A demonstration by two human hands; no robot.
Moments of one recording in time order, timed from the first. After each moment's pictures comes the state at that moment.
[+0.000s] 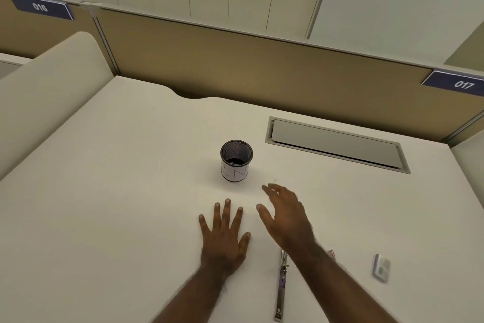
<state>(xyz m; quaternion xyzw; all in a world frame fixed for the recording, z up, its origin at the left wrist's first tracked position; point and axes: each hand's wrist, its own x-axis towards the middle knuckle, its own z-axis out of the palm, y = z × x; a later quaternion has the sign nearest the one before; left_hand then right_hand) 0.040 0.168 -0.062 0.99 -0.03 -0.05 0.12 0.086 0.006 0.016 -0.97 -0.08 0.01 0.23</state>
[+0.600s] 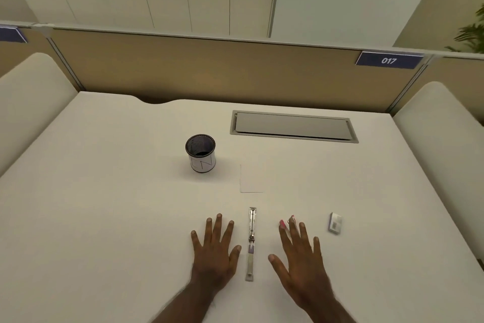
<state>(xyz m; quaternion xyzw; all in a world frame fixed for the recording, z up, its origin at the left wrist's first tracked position) -0.038 0.123 -0.030 0.99 -0.07 -0.11 0.08 -0.080 -0.096 -0.008 -0.99 0.00 0.07 0.12</state>
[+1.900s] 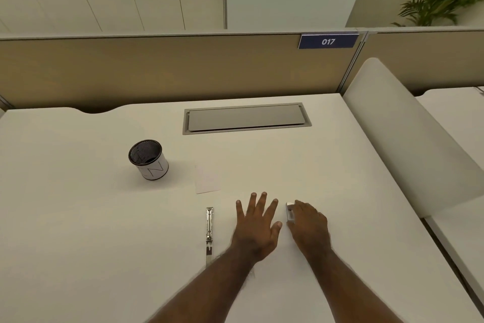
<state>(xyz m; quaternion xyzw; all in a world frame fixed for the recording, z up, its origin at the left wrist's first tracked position) -0.008 -0.062 -0.012 0.94 -0.28 -0.09 0.15 -0.044 -0.224 -0.023 -0.98 0.14 0.09 0.05</state>
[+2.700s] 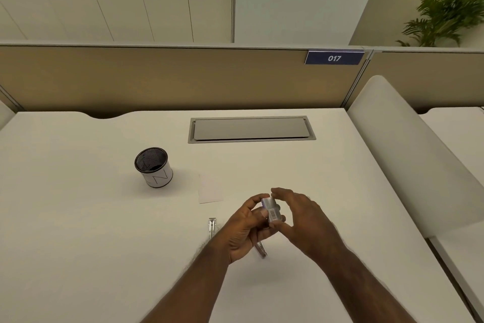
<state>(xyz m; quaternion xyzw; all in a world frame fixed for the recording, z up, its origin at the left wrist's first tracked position) 0.023 -0.033 0.048 0.36 0.00 -0.40 0.84 -0.030 -0.200 0.094 -0.97 -0.01 -0.02 0.25</state>
